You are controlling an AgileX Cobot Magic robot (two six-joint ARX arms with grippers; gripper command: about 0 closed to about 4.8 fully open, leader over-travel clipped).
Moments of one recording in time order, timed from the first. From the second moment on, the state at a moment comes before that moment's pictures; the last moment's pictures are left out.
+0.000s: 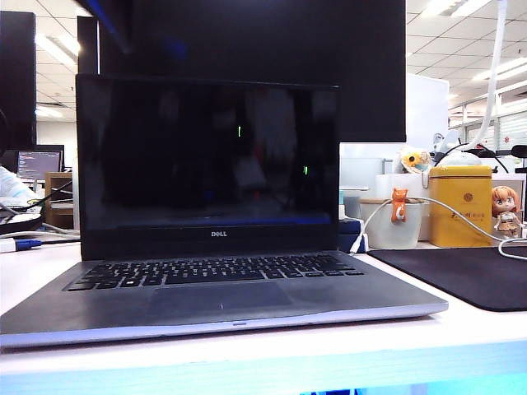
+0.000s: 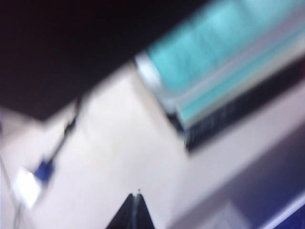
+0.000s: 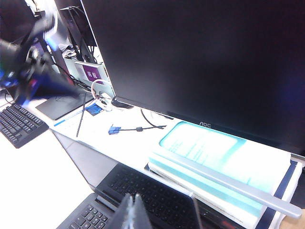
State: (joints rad) left arm -0.33 1.83 2.16 -1.13 -0.06 0.21; right arm 0.02 1.27 1.30 -0.19 -0.86 0.05
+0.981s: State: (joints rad) left arm -0.33 1.94 2.16 -1.32 0.20 0.21; right arm 0.02 1.27 1.30 -0.21 -0.86 0.05
